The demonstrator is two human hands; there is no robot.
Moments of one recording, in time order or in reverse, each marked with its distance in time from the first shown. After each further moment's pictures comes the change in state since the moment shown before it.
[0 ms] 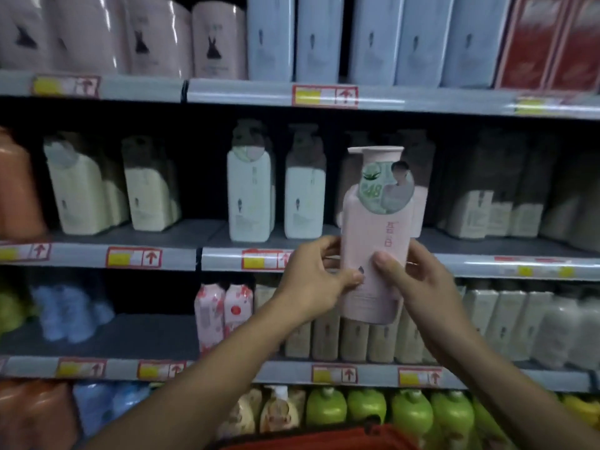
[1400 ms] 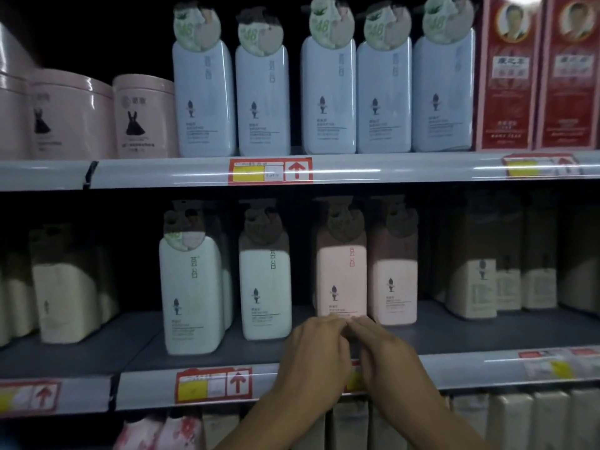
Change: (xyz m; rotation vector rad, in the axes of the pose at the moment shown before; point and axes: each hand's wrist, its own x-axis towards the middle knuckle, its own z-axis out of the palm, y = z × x) left_hand 0.129 -0.046 0.056 0.744 0.066 0.246; right_hand 0.130 0.094 -0.009 -0.789 -0.142 -0.336
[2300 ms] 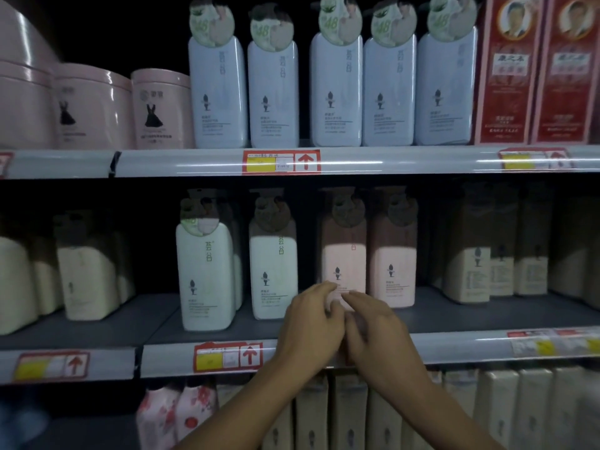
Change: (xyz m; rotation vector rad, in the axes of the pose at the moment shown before) left_hand 0.002 -0.005 -0.013 -0.227 0.089 -0.106; right_hand -0.005 -0.037 -0.008 0.016 0.088 0.091
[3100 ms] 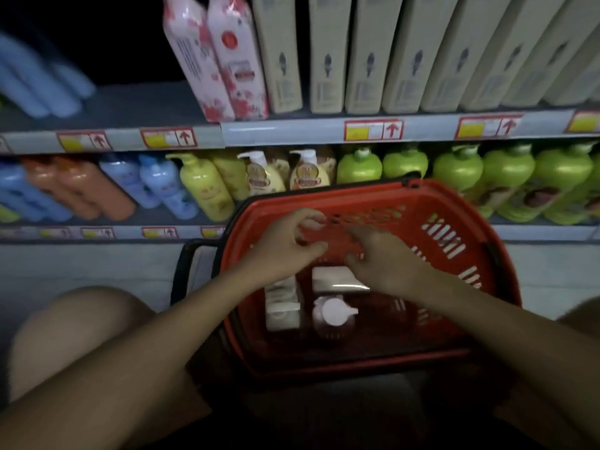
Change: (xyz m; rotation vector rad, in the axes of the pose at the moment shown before) left_hand -0.367 -0.133 -0.016 -0.123 -0.615 -0.626; right_hand -0.340 -0.026 0.095 0.073 -0.963 0.262
